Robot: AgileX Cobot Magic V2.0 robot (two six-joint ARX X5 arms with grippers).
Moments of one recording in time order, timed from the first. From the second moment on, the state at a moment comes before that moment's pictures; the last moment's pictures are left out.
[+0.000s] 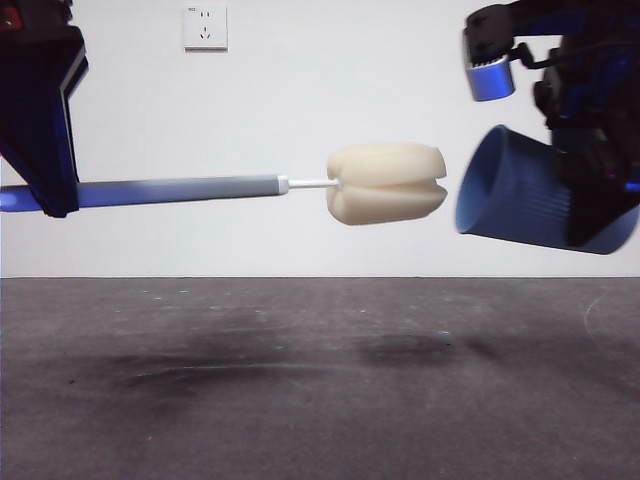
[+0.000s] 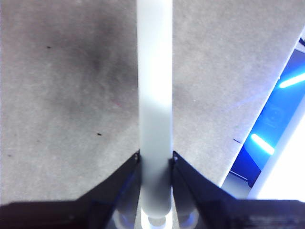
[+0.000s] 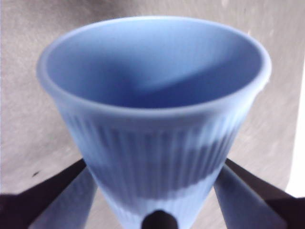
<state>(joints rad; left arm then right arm) -0.75 1.21 1.01 -0.99 -0.08 0.36 0.61 1.28 0.89 -0.57 0.48 -0.94</state>
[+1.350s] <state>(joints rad) -0.81 1.41 1.01 -0.86 -0.07 0.32 0.94 1.44 0.89 -0.44 0.61 -1.19</state>
